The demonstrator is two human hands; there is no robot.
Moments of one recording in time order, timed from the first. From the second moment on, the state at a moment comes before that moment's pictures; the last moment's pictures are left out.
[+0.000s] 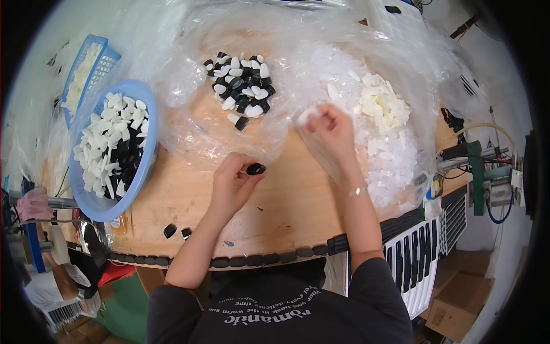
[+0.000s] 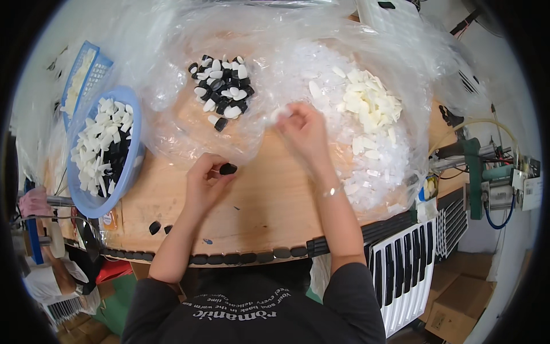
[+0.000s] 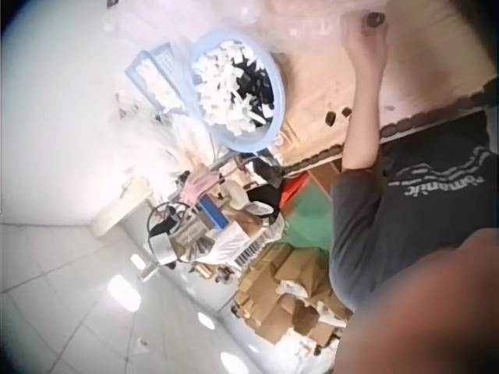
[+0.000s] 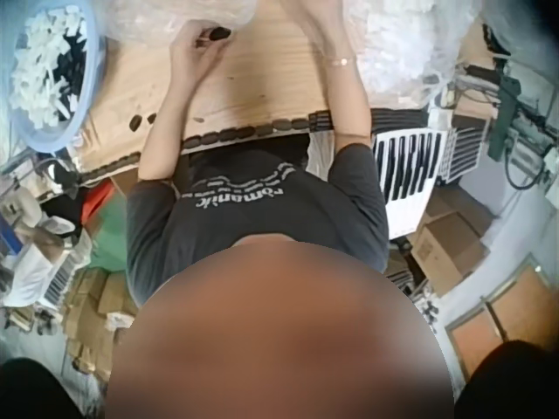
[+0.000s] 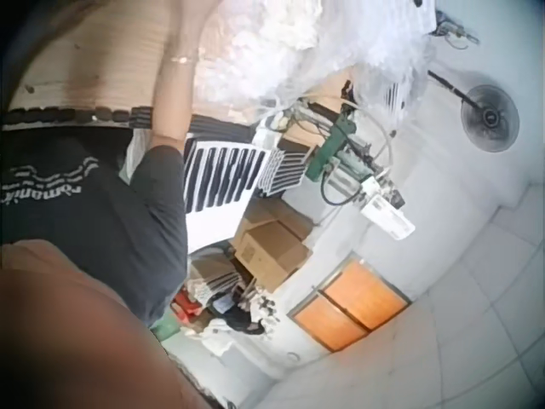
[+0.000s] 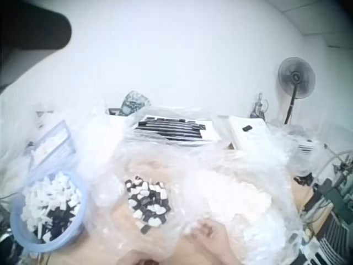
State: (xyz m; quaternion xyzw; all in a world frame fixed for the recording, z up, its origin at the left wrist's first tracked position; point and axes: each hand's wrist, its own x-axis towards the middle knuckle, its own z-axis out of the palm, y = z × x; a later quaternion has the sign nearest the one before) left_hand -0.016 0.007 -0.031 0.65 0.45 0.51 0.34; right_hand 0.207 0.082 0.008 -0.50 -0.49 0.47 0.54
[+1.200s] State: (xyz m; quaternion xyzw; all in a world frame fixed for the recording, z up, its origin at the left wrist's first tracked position) left_hand -0.016 0.003 -0.026 0.52 0.35 0.62 0.48; right_hand 0.141 0.023 -0.027 -0.28 -0.53 0.64 0.48
